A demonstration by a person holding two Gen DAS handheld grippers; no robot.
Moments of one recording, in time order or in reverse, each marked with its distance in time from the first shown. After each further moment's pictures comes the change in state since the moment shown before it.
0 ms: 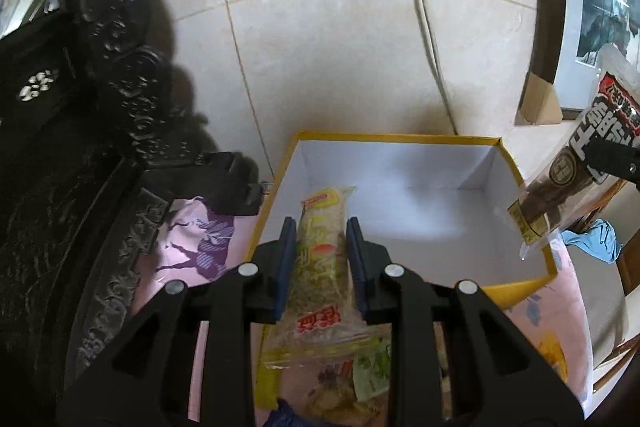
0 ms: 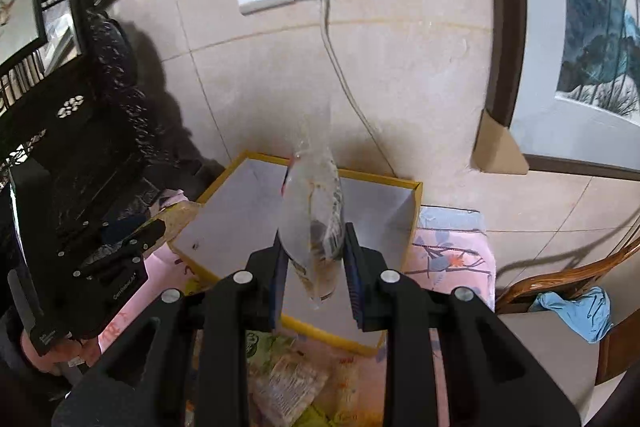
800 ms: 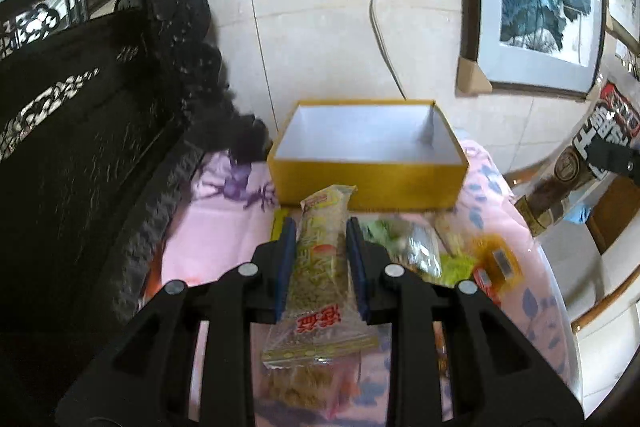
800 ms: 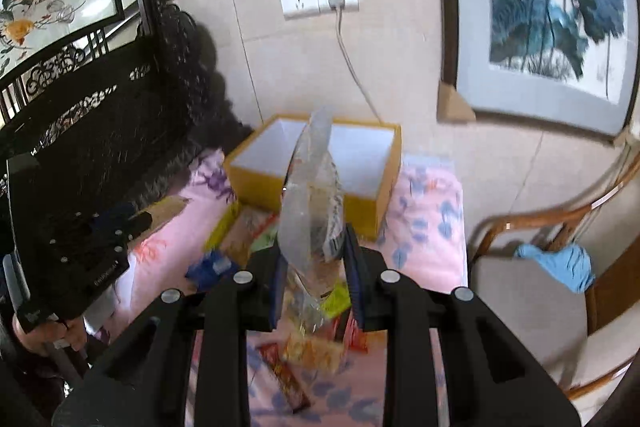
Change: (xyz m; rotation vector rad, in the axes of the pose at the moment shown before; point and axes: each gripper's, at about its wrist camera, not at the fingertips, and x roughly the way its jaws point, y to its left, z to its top) left arm -0.192 0.008 -0.115 0.001 -0.056 -0.023; right arm -0.183 0.037 -0.116 -0.021 -0.066 0.005
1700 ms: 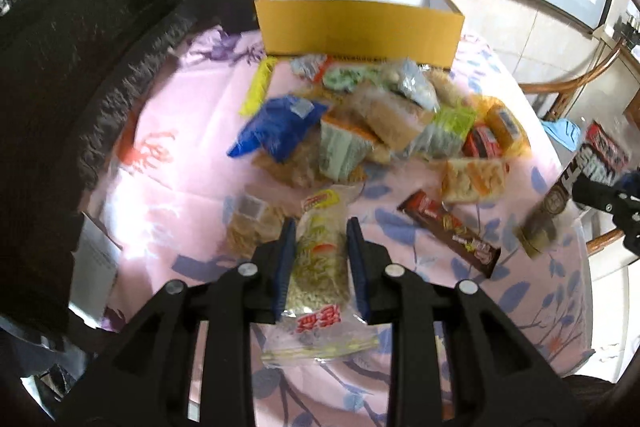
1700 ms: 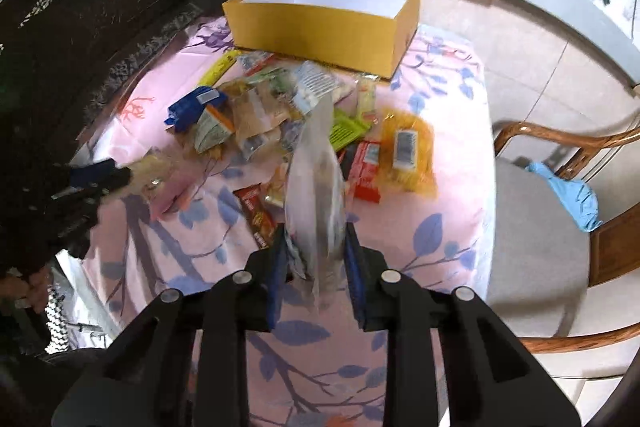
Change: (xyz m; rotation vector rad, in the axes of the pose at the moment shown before) left arm -0.002 -0.017 -0.142 -0.031 0.303 -0.009; right arm 0.028 0.005 -0.154 -0.052 0.367 0.000
